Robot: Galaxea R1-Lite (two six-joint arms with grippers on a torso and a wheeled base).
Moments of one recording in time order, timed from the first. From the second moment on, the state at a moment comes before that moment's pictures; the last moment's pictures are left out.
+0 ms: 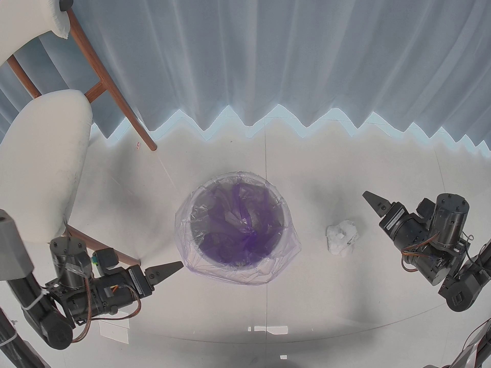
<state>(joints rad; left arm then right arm) -0.30 1.85 -0.09 -1.36 -0.34 -0.73 0.41 1.77 -0.34 -1.23 -0.20 0.80</state>
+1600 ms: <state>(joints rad) -0.24 2.44 -0.45 -1.55 -0.31 -0.73 0.39 1.76 -0.31 -1.23 -0.21 0.79</state>
